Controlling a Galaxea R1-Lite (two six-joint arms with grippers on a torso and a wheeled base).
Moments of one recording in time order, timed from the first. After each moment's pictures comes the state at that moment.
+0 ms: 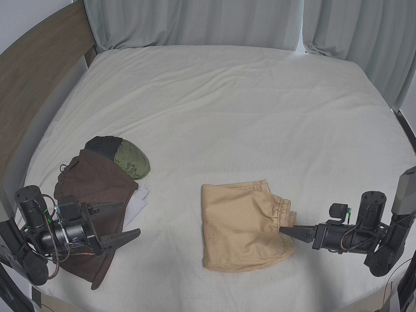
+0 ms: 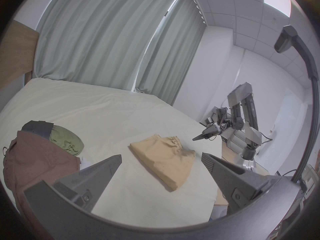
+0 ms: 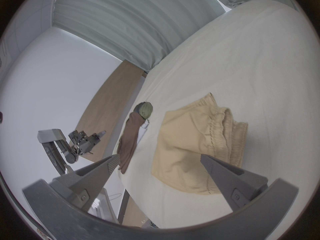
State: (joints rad) left arm -0.05 1.85 -0.10 -1.55 -0.89 0.02; right arm 0.30 2.03 -0.13 -1.54 0.57 0.52
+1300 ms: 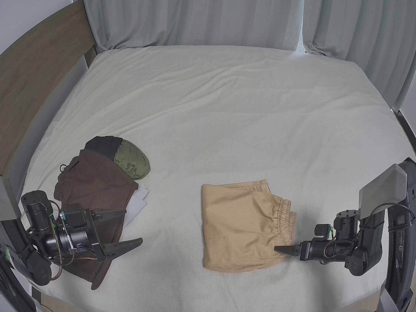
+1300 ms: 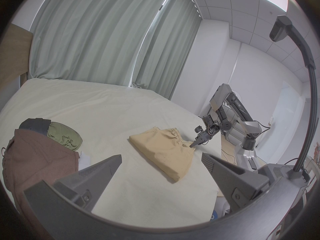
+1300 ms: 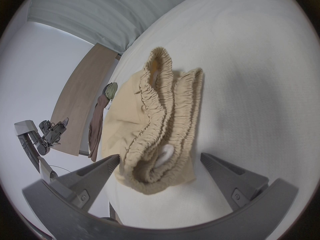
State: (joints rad) left arm -0.04 1.92 -0.09 -1.55 -0.92 0.13; right arm 0.19 2.43 -0.23 -1.54 0.57 0.39
